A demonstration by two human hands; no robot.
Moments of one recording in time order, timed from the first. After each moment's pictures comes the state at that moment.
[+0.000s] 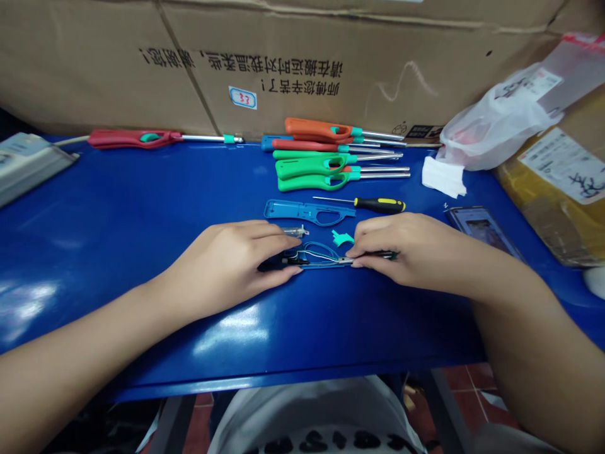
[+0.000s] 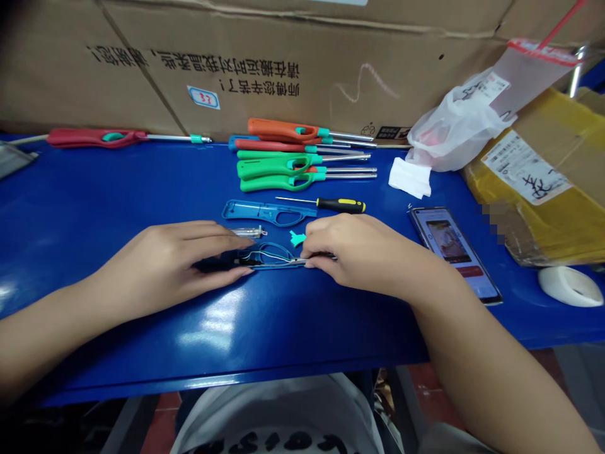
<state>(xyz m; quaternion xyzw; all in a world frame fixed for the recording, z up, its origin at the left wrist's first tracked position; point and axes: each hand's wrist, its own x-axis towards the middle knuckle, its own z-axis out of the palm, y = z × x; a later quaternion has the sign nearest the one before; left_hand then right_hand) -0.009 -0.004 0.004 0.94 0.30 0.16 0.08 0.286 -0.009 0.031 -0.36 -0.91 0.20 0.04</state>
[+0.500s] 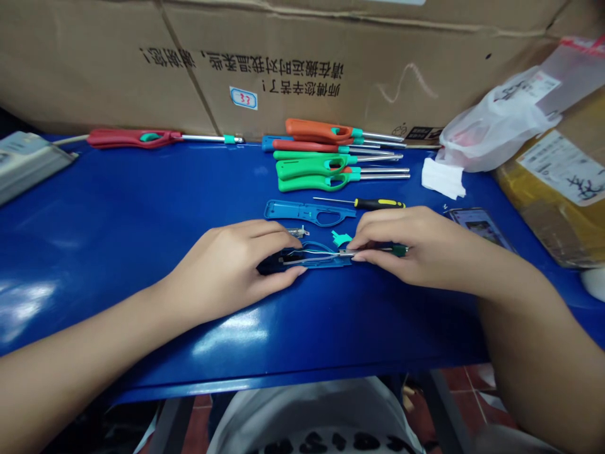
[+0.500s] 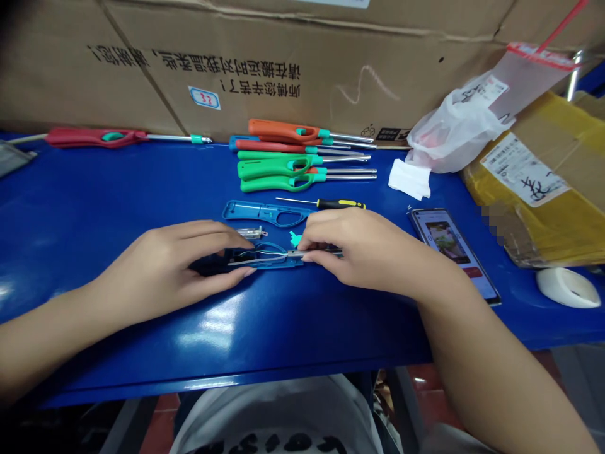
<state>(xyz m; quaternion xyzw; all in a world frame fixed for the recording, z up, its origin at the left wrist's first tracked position) -0.005 -0.009 0.008 0.92 0.33 0.18 0.13 0.286 -0.008 0.037 -0.35 -0.91 0.19 0.11</state>
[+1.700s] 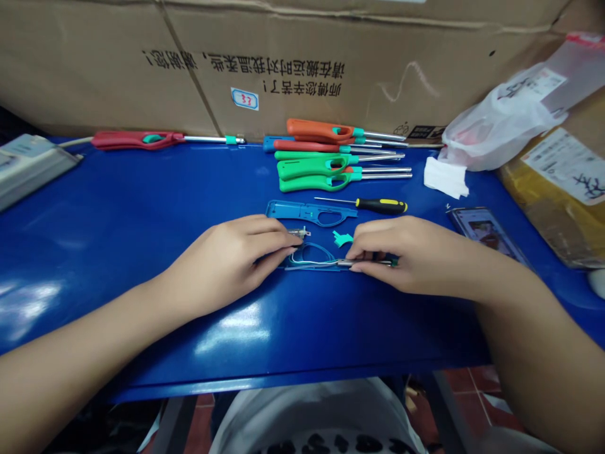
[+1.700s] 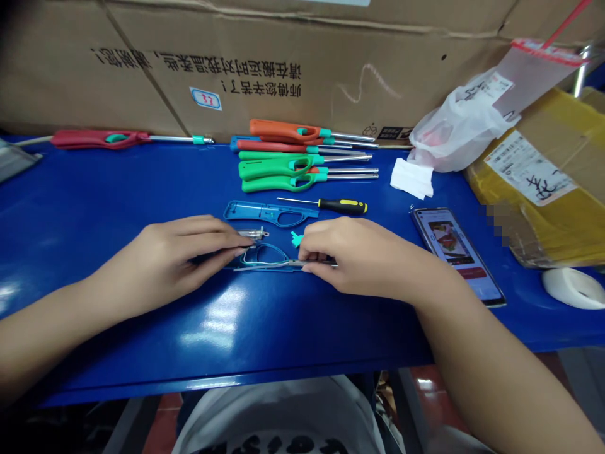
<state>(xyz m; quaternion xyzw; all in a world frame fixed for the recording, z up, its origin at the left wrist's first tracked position) -0.010 -0.001 0.008 0.93 0.29 0.20 0.12 0.282 -0.011 0.032 -0.36 -0.90 0.23 0.05</state>
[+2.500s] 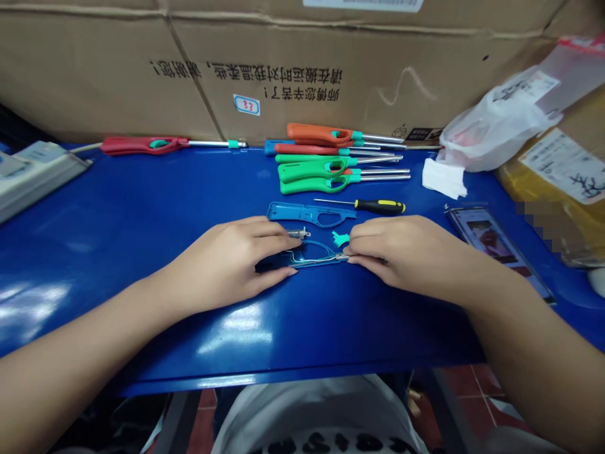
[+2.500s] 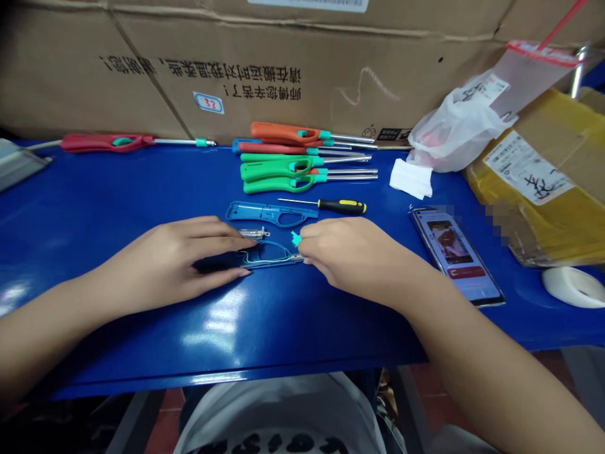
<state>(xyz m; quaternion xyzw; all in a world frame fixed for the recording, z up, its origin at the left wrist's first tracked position) -0.015 0.002 0.008 0.95 0.27 0.15 0.08 0.276 -0.017 0.028 -0.36 -0.93 0.09 0.02</state>
